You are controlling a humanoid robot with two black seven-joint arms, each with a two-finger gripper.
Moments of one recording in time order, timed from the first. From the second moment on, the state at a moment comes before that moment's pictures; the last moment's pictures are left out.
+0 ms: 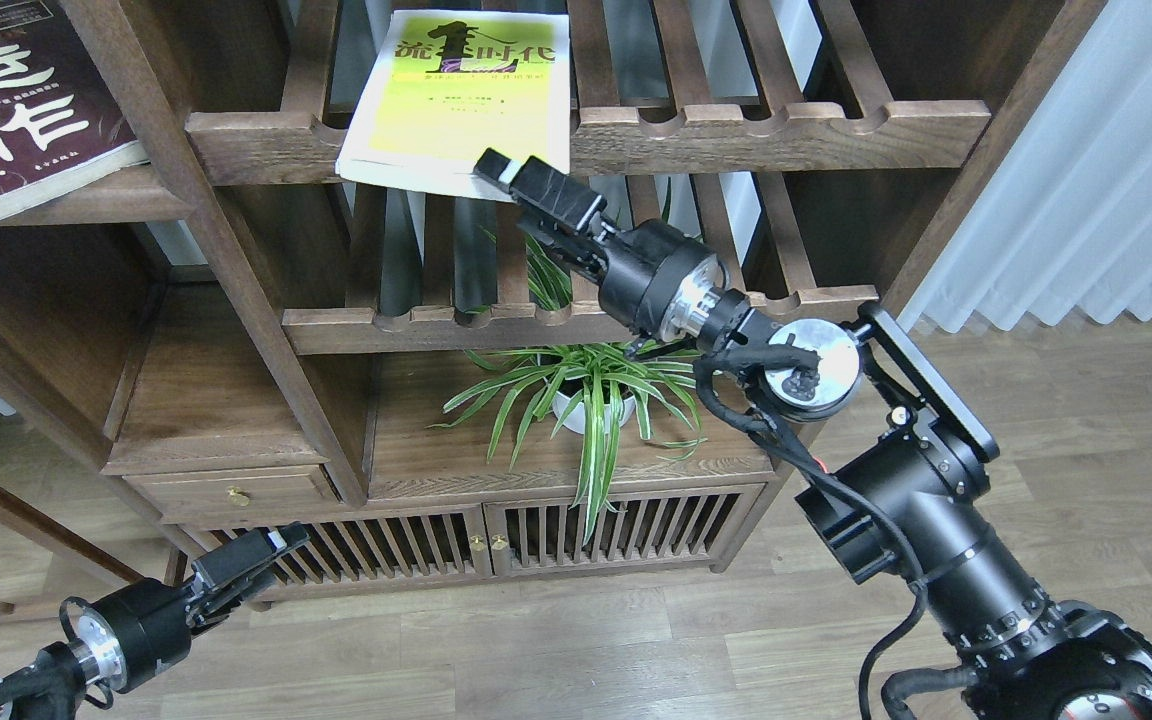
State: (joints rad) left arm -0.27 0.67 -0.32 -1.13 -0.56 -0.49 0.09; right arm 0.54 0.02 1.12 1.40 -0.02 -0.11 -0.31
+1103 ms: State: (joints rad) left arm -0.25 0.66 -0.33 -1.07 -0.55 -0.49 0.13; right arm 0.60 0.01 1.13 1.38 -0.06 0.00 -0.31
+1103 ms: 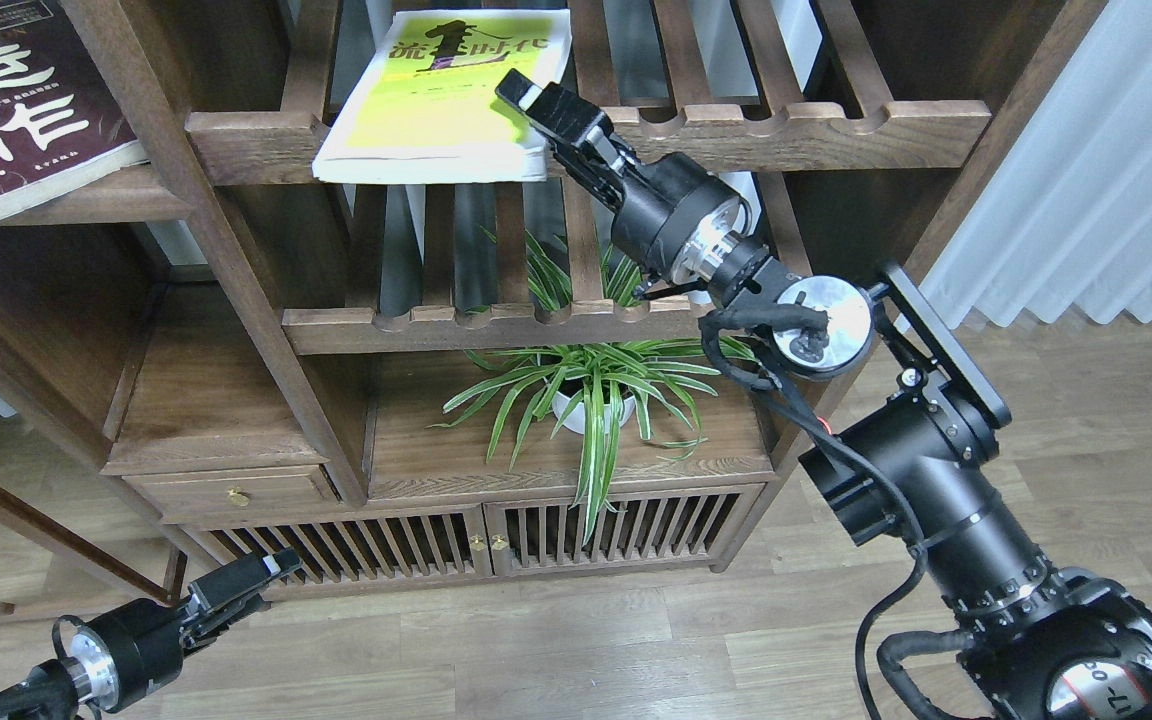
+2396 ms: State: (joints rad) left arm -0.25 0.67 -0.69 -1.52 -0.61 -0.49 -0.02; right arm 0.18 0.01 1.05 1.38 0.13 0.58 -0.49
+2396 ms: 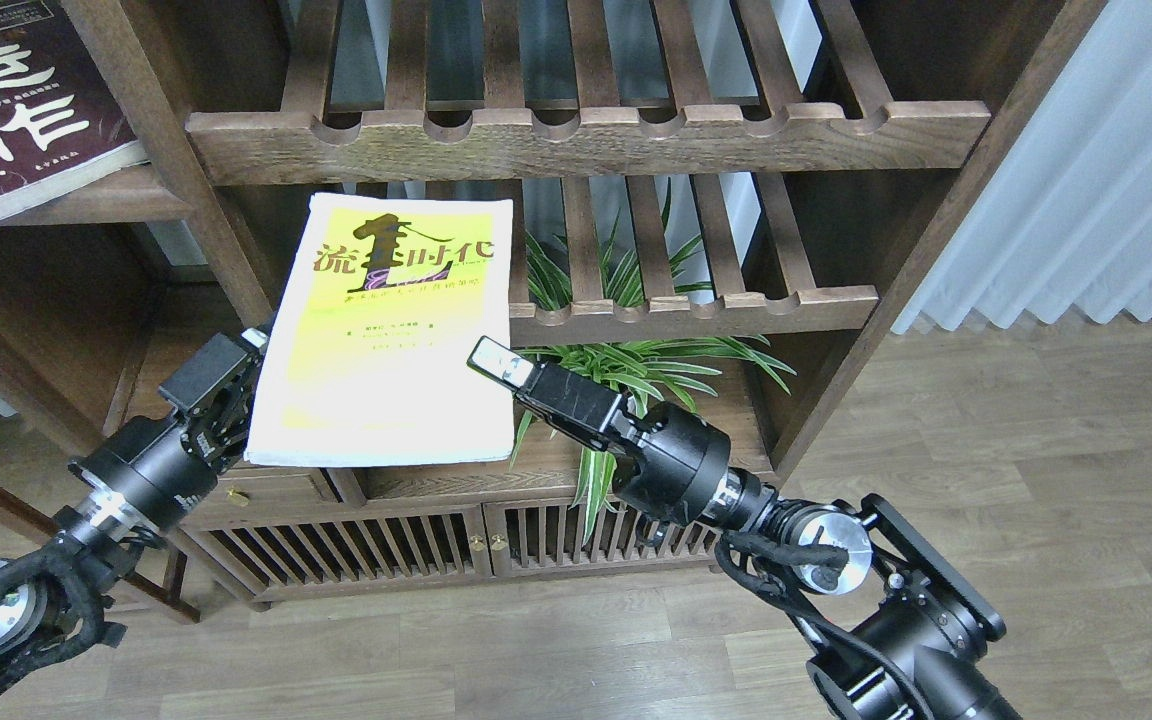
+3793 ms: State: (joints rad) left arm -0.05 0.67 -0.86 -1.62 -0.61 -0.49 -0.02; right arm 0.17 0.01 1.06 1.27 0.13 0.58 -0.49
